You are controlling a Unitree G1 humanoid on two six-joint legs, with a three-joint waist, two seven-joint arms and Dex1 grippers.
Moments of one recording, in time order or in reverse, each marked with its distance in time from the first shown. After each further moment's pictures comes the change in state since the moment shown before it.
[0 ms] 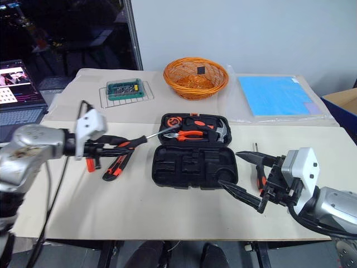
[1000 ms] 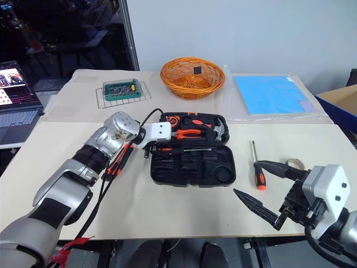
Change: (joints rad) left arm -0.372 -0.433 -0.241 0.719 0.418 -0.359 -0.106; right arm 0.187 0.059 -0.193 -0.137 0.034 0.015 -0.046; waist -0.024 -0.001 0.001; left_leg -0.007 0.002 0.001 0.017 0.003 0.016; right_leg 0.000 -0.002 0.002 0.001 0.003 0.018
